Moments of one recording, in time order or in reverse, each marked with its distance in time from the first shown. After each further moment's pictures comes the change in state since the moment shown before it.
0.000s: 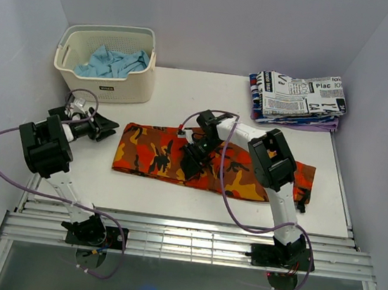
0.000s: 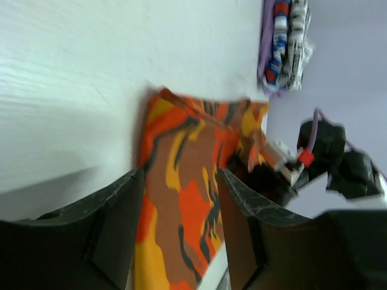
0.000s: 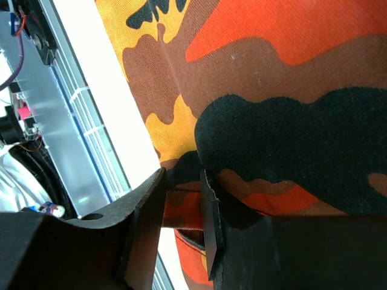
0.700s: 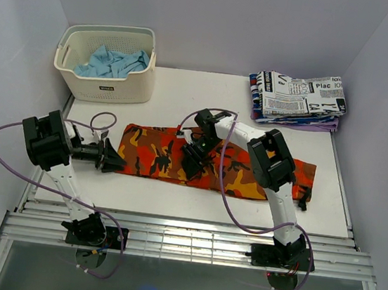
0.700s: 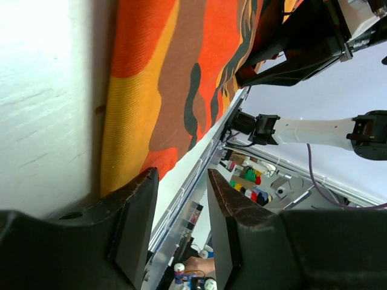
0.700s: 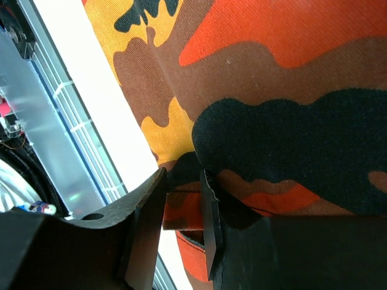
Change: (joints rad) left arm -0.014 0.085 0.109 -1.305 -0.032 1.014; right arm 0.015 0.007 0.052 -0.070 0.081 -0.019
